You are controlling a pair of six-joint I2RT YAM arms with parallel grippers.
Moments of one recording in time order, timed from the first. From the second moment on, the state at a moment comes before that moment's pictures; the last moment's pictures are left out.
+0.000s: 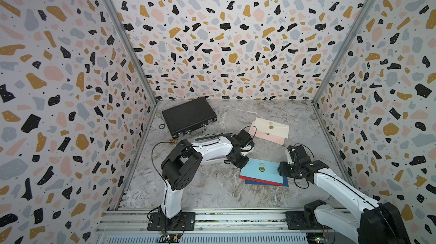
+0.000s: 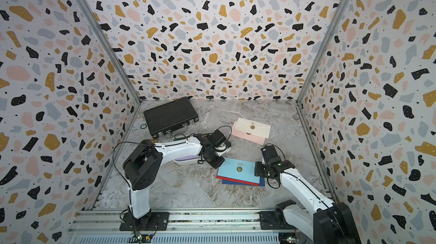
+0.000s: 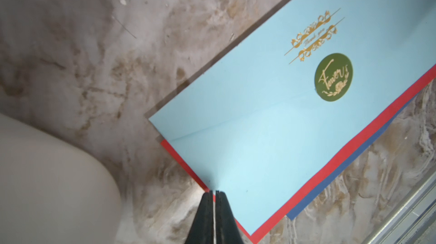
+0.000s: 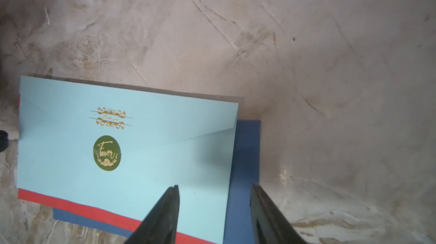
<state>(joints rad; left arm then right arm) -0.84 1.94 1.33 -0.72 0.22 -0.04 0.34 1.06 0.51 -0.59 -0.06 0.44</state>
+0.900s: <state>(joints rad) -0.88 1.97 1.32 -0.70 0.18 -0.06 0.33 1.10 0.51 -0.57 -0.16 0.47</state>
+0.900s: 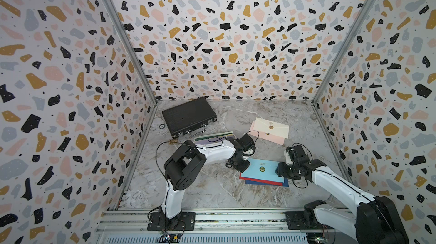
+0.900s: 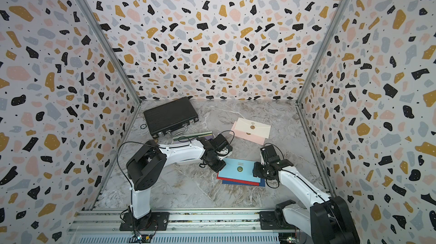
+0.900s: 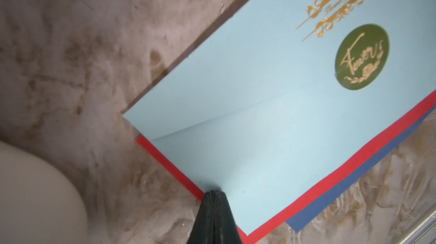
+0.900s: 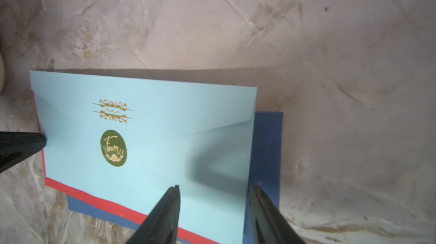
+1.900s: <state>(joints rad) -0.88 1.97 1.32 -0.70 0.18 -0.06 0.33 1.15 0.51 -0.56 -0.18 0.47</state>
